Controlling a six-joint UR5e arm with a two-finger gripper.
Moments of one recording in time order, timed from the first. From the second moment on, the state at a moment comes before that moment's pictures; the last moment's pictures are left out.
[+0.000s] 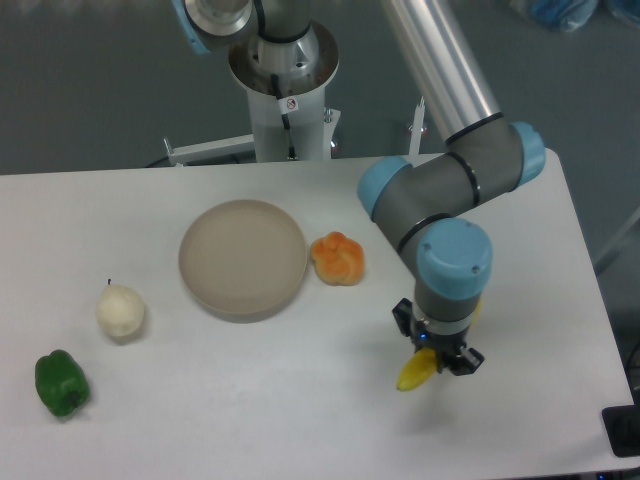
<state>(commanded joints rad) 2.23 -2.20 -1.34 -1.08 1.62 1.23</state>
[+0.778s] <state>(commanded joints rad) 2.02 -2.29 -1.36 -0.81 1.55 1.15</state>
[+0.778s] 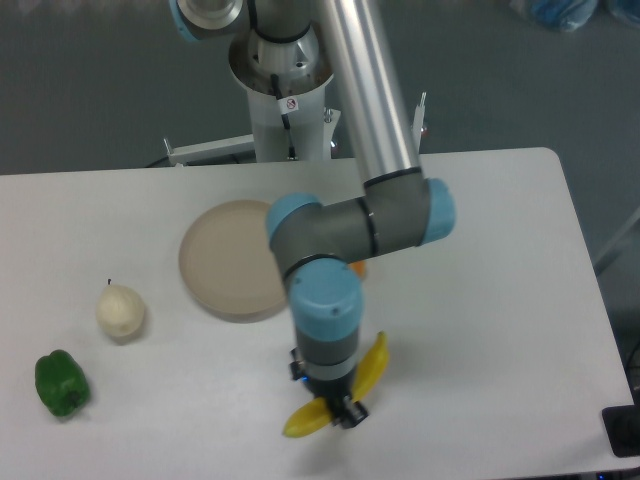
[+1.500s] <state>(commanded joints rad) 1.95 -2.21 -1.50 -0.76 1.54 1.16</state>
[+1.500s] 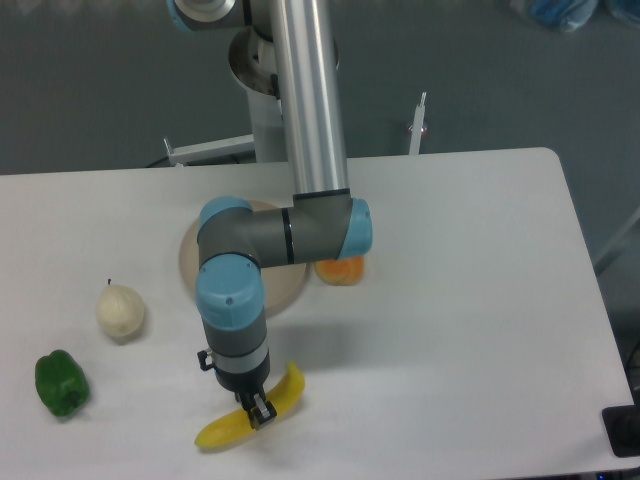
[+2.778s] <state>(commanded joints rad) 2.27 -2.12 -1.41 -1.04 1.52 1.22</state>
